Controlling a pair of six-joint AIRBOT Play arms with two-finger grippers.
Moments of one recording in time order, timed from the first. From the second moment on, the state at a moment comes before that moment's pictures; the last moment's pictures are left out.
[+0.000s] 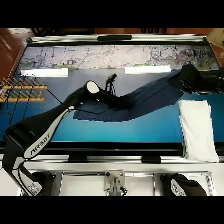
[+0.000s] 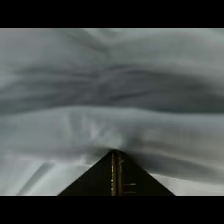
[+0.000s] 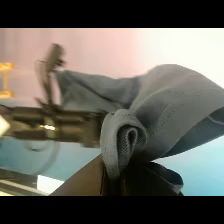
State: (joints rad) left arm -0.60 -1.87 1.60 0.62 -0.91 -1.47; right arm -0.11 -0.97 1.38 -0.94 1.35 1.65
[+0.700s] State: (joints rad) left arm -0.26 -1.52 1.60 0.87 -0.98 -1.43; right arm 0.13 -1.09 1.38 -0.87 1.15 1.72
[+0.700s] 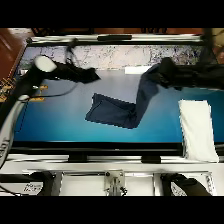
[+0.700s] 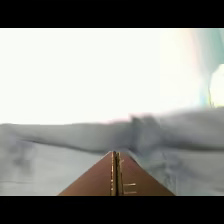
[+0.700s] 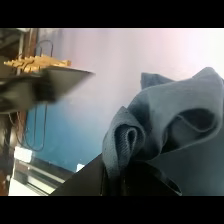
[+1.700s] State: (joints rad) left arm 0.08 -1.10 1.60 0.92 -1.23 -1.40; right arm 0.23 -1.51 1.38 -1.09 1.16 1.73
